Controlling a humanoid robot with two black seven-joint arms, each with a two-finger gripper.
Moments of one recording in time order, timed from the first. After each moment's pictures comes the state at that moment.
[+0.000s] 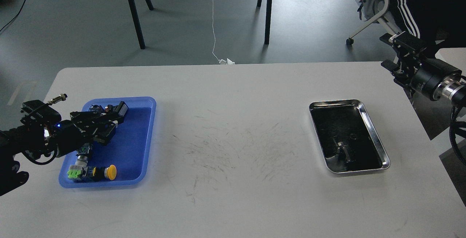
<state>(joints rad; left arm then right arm) -0.75 0.84 -0.03 -1.01 1.58 0.32 -0.49 0.77 -0.86 0.42 1.04 -0.57 0.19 0.34</state>
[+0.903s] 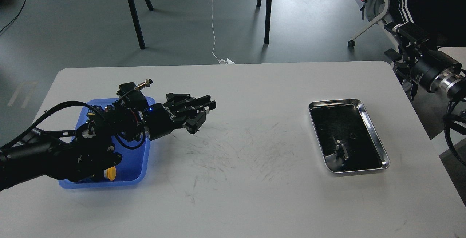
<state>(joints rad) -0.90 0.37 0.07 -1.01 1.55 0.42 -0.49 0.77 -0.81 0.48 1.04 -0.57 0.07 0.33</state>
